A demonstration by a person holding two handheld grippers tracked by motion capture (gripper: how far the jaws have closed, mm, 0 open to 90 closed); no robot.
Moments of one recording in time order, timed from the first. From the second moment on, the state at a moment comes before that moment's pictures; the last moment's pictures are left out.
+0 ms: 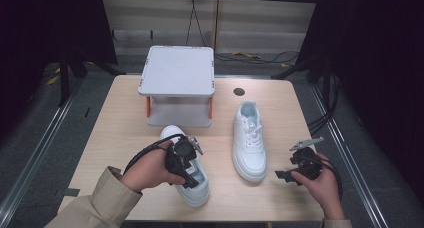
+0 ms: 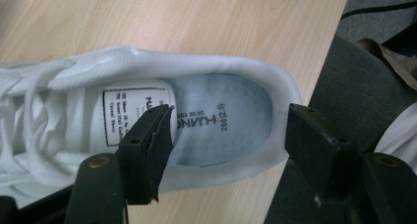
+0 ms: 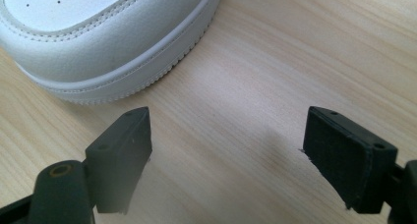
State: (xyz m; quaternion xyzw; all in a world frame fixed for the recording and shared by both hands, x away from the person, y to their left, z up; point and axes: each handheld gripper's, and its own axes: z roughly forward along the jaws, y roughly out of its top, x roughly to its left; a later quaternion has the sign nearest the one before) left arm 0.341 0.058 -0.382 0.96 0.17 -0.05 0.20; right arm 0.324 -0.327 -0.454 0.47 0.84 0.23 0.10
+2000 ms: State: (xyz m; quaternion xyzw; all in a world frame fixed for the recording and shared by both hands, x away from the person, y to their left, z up) left arm 0.323 0.037 -0.376 0.99 0.10 -0.01 0.12; right arm 0.324 -0.323 -0.453 0.46 0.84 0.25 0.10
